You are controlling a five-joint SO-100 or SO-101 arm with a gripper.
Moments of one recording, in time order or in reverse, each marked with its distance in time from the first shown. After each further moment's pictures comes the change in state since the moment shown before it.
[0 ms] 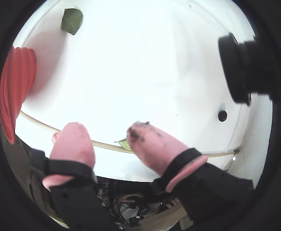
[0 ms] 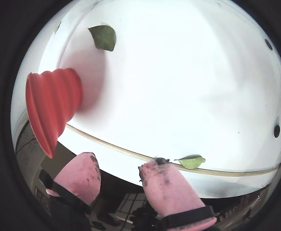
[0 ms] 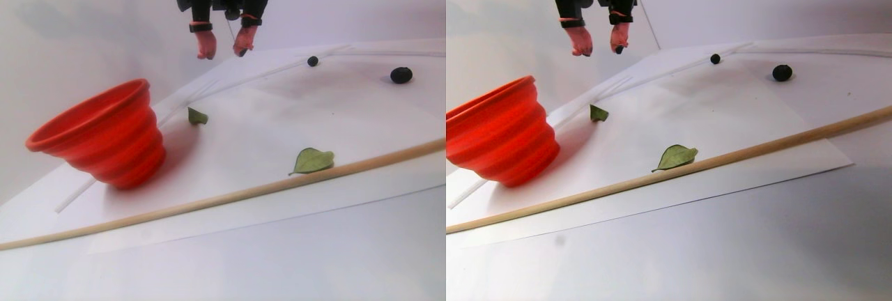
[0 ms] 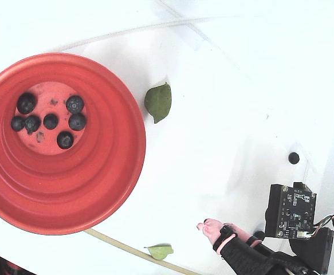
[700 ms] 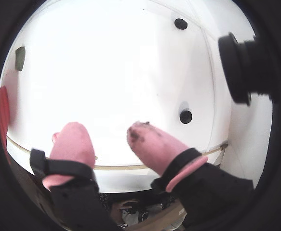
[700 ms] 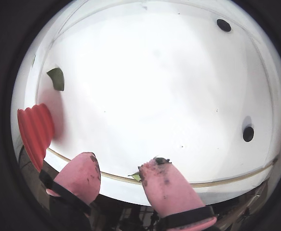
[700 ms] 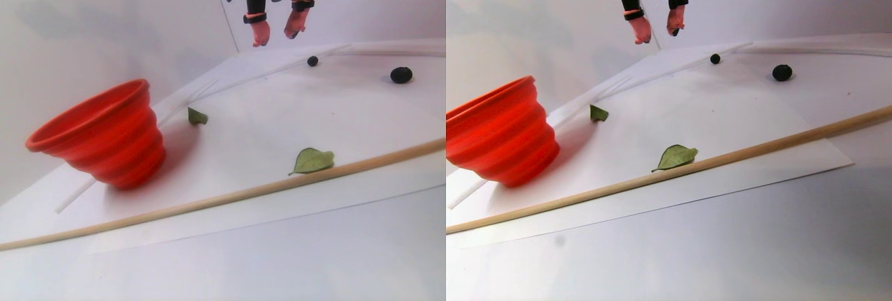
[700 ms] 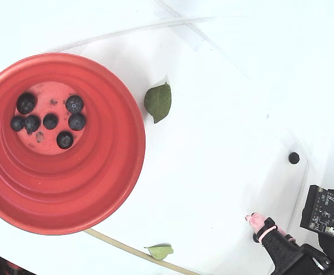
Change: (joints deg) arm 11.6 -1.8 -3.6 -6.5 -5.5
